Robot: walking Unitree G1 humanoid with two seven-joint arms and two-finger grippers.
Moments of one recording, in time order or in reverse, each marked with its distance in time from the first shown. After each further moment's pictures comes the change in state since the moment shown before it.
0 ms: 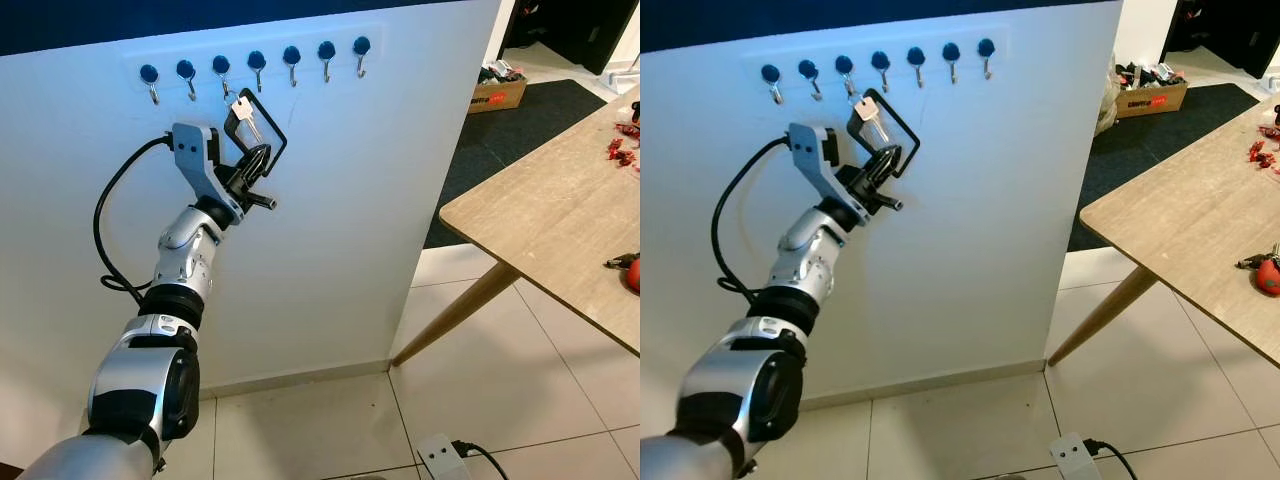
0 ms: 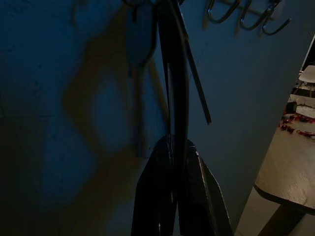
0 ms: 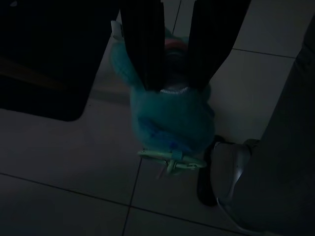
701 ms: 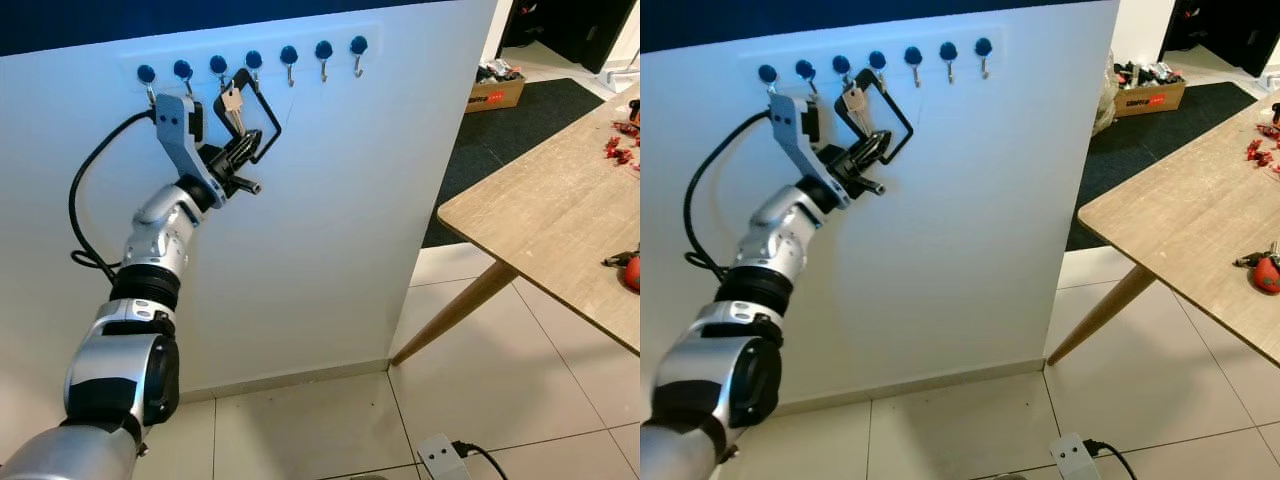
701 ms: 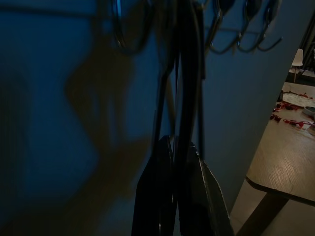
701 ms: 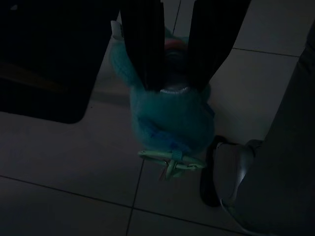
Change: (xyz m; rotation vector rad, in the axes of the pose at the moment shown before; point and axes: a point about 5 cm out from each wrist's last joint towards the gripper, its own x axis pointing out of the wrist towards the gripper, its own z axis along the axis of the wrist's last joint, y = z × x) left arm -0.001 0.020 0.037 0.013 0.071 -0.058; right arm 0.001 0.007 0.002 0.004 -0.004 -0.008
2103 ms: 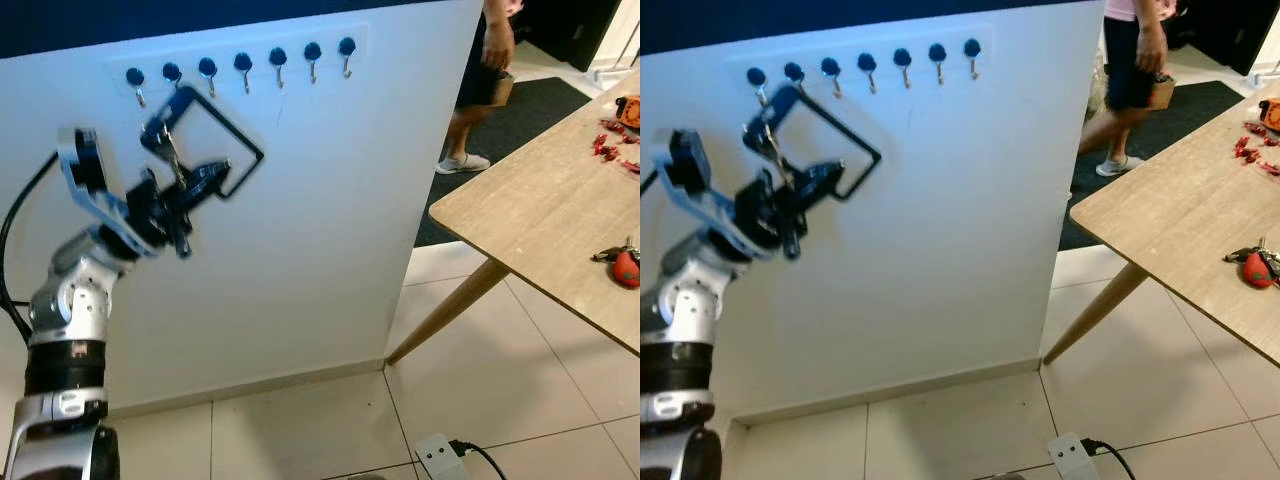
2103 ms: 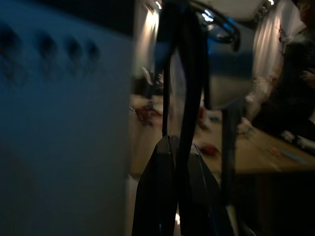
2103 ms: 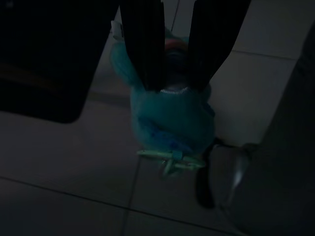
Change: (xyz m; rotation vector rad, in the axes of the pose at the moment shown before) left arm -0.099 -0.029 0.000 -0.121 -0.090 -0.534; right arm -0.001 -0.011 -0.001 -0.019 0.007 0.019
